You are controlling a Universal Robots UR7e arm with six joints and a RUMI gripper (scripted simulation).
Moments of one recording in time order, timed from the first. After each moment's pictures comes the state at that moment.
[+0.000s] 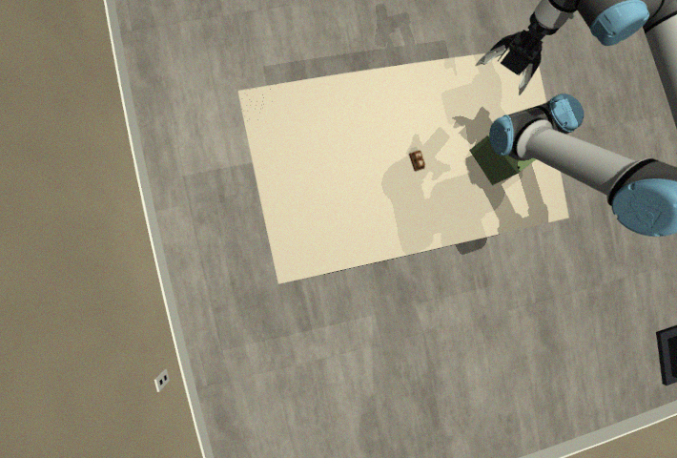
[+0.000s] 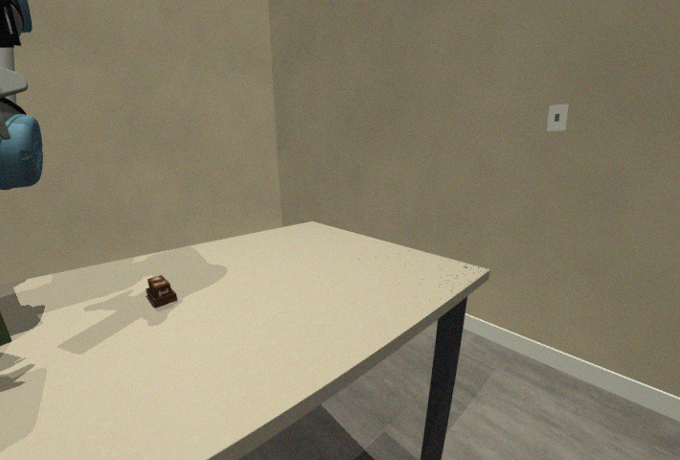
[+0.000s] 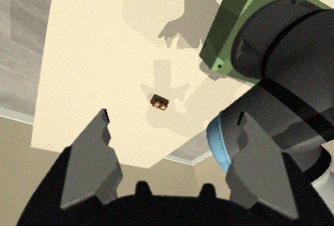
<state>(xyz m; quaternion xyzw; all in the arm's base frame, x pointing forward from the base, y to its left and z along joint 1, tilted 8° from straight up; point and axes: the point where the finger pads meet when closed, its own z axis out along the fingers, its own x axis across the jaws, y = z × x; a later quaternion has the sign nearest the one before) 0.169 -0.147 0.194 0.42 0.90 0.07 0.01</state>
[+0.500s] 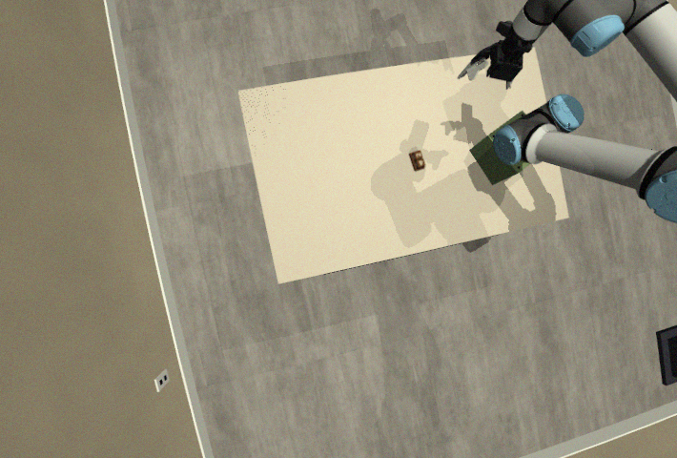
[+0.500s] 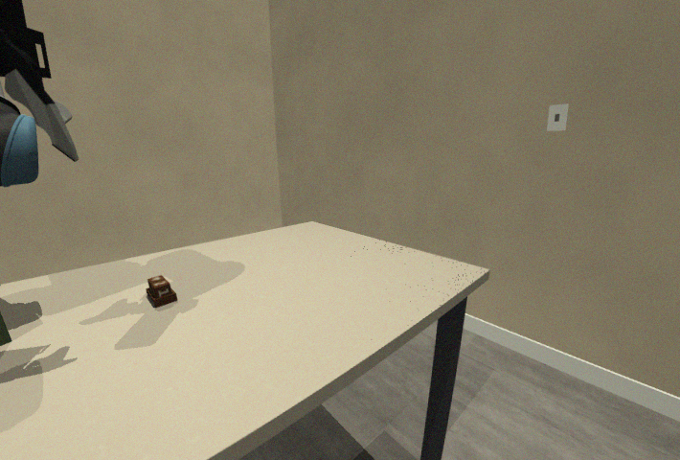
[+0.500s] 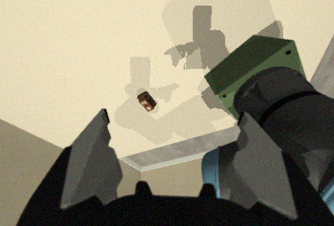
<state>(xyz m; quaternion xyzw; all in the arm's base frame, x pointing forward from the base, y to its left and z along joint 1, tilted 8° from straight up) 0.201 -0.160 0.165 0.19 0.98 0.05 0.01</state>
